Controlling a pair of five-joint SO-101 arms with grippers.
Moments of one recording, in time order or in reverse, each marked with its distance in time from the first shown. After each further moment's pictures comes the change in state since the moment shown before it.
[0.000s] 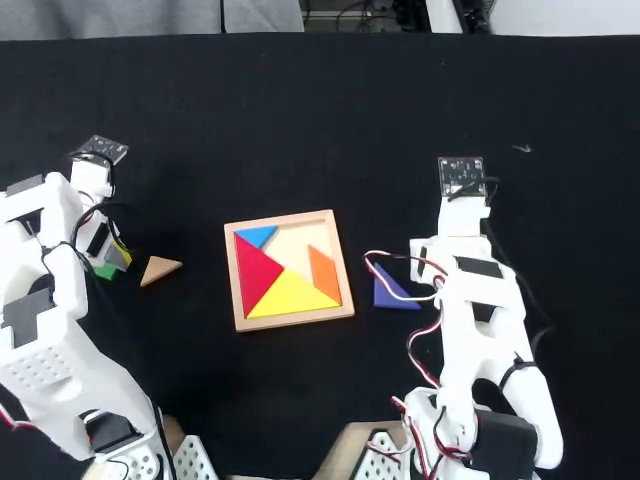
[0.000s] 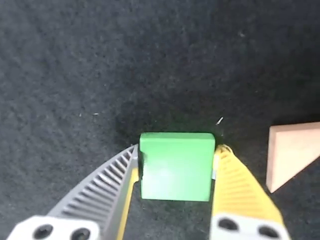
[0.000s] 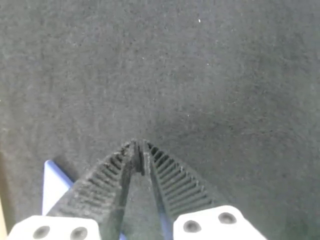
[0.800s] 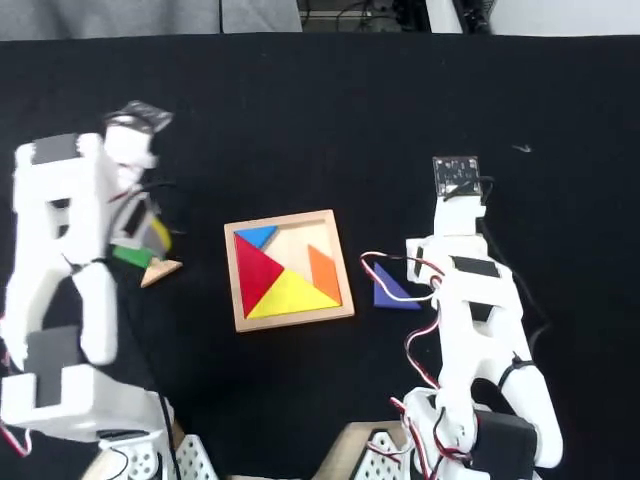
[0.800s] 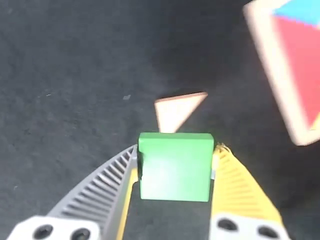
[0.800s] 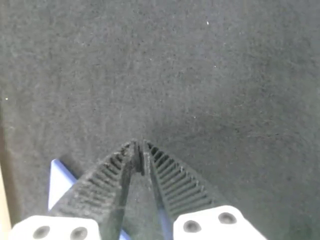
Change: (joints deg) left arm 14.6 -22.2 -3.8 27.3 12.6; right arm -1.1 0.0 0.0 0.0 0.0
